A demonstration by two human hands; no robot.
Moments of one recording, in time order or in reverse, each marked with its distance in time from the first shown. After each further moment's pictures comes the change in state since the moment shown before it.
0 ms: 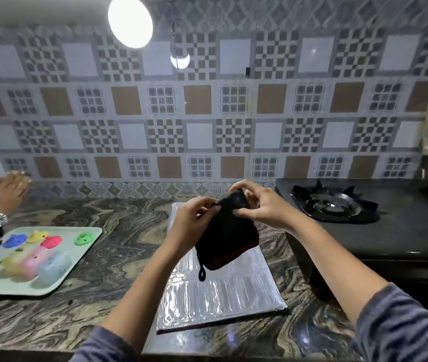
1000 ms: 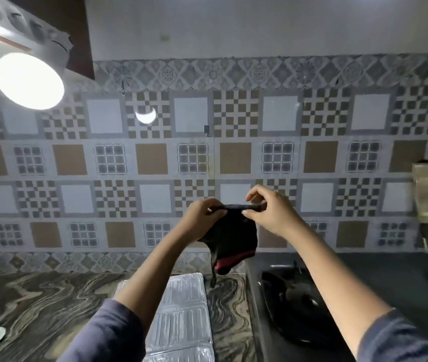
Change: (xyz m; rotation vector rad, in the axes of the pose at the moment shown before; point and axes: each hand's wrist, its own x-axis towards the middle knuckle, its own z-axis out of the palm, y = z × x) left_hand 0.258 0.028 0.143 0.225 -0.162 0.056; right_hand 0.120 0.134 -0.191 -0.189 0.428 -0.016
